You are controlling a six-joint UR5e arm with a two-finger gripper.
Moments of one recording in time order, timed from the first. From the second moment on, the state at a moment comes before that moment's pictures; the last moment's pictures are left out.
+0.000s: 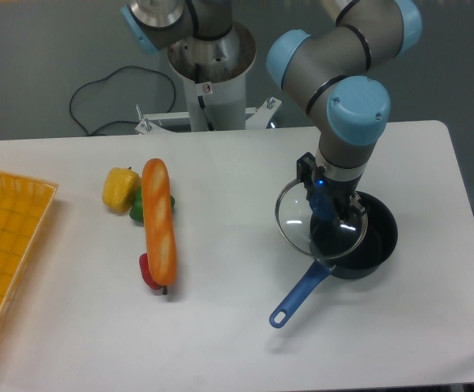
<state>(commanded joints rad) 2.64 -1.90 -1.52 -1.32 1.59 1.43</state>
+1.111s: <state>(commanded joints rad) 2.64 -1.90 -1.51 -1.32 1.58 1.40</state>
